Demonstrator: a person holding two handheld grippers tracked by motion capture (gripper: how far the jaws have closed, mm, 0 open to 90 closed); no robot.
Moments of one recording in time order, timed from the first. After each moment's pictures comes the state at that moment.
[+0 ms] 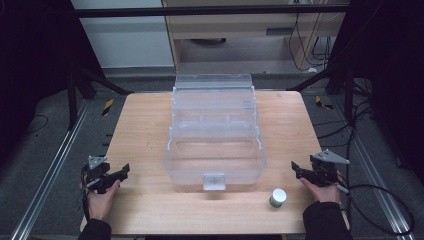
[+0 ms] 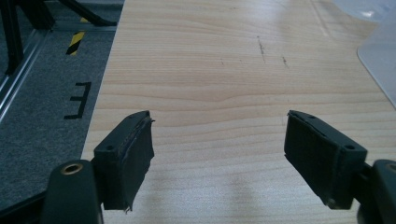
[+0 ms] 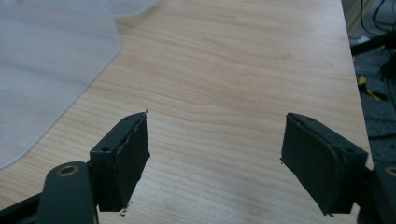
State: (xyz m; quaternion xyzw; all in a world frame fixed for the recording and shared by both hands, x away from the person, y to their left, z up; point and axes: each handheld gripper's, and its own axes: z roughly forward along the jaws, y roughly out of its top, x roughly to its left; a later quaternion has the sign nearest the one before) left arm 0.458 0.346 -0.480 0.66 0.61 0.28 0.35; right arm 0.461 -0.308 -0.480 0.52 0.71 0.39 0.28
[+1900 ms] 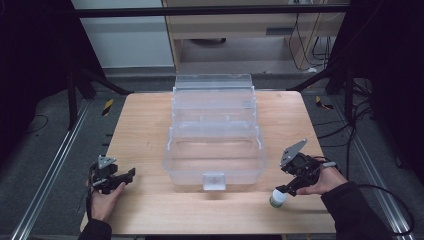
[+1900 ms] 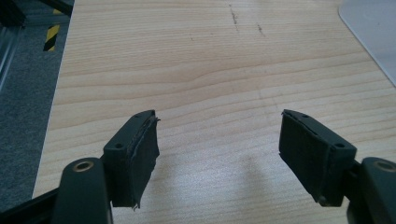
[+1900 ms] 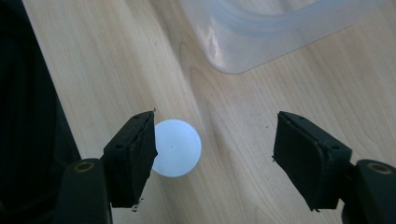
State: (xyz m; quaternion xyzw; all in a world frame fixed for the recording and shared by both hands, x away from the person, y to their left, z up) left arm 0.462 0.336 -0.485 0.71 0.58 0.25 0.32; right arm 0.454 -0.230 -0.392 0.21 0.95 0.21 0.05
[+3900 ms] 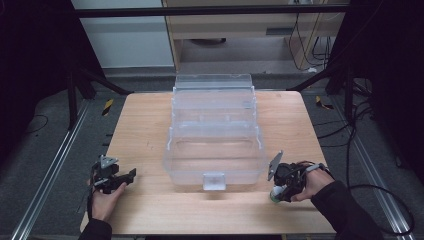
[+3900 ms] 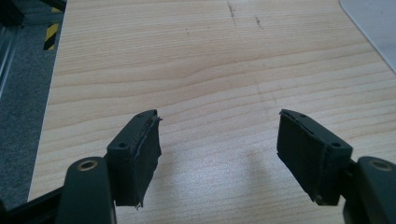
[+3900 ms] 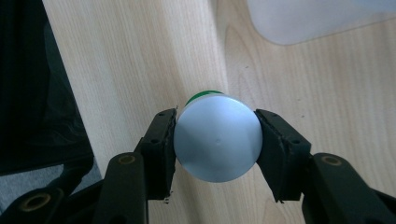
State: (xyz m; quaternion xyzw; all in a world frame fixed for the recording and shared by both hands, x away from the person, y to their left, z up) left arm 0.464 0.333 -0.487 0.72 0.57 0.25 0.31; right arm 0.451 -0.202 -0.409 0.14 0.99 0.10 0.03
